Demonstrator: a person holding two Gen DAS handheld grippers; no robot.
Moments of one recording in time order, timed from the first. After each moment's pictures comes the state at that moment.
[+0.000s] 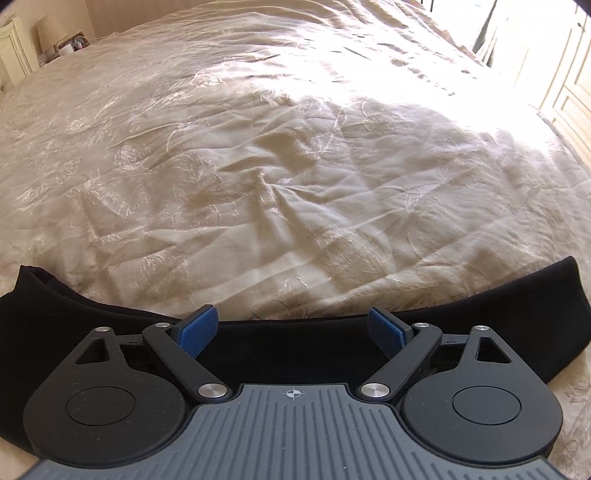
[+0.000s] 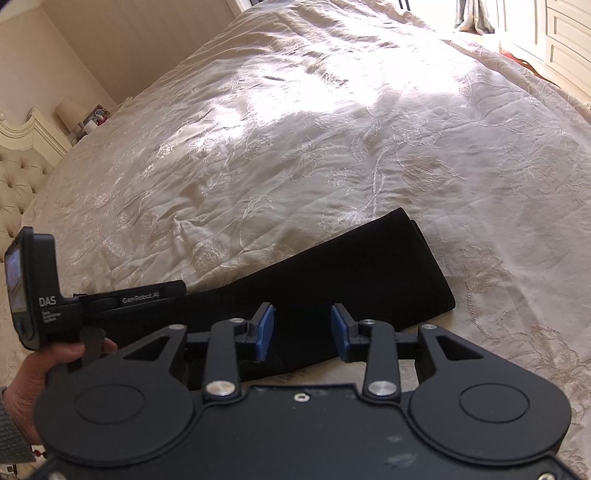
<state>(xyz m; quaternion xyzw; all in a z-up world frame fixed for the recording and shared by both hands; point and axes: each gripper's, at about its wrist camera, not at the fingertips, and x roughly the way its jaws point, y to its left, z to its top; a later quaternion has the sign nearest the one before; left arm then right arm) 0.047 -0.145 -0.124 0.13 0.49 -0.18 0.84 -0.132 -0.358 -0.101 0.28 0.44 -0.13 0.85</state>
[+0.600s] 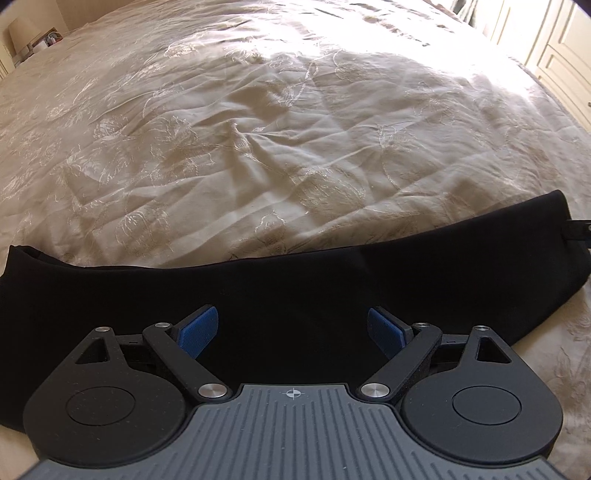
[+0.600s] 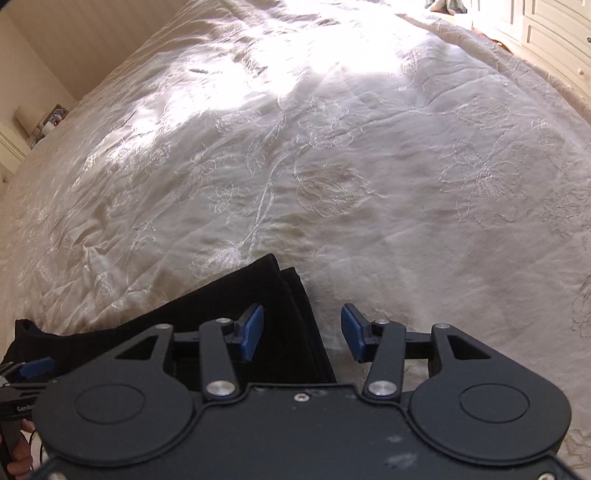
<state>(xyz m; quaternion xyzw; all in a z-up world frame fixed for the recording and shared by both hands) 0.024 -0.148 -0.142 0.17 0.53 -0.20 0.80 -0.104 -0.458 -0.166 0.29 0.49 -0.14 0.81</state>
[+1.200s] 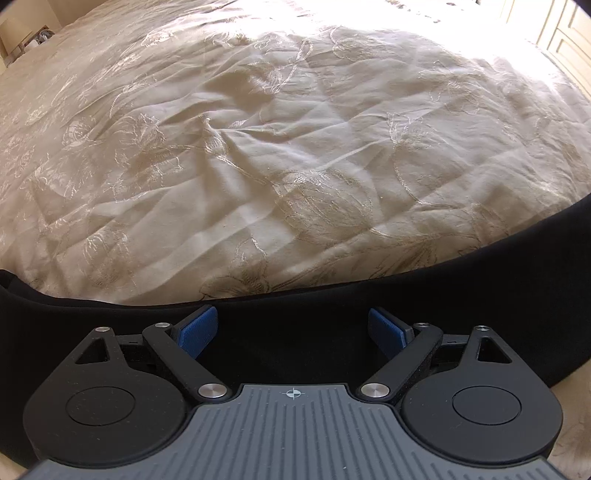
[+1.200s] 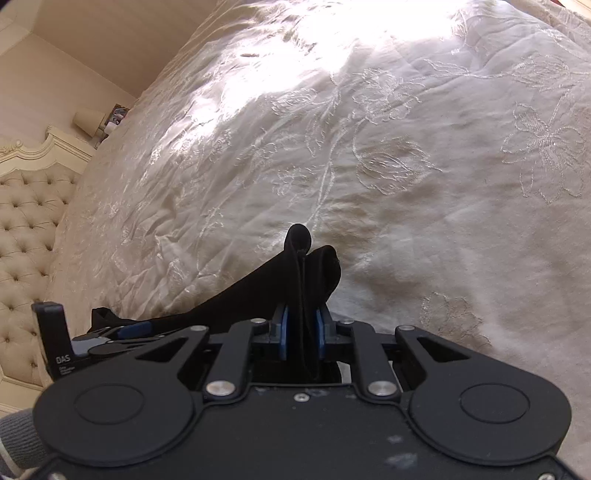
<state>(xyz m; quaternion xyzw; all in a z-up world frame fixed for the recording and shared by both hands) 0.056 -0.182 -0.176 0.19 0.55 -0.19 0.79 -0.113 -0.465 -0.139 0.37 0.46 -0.03 0.81</state>
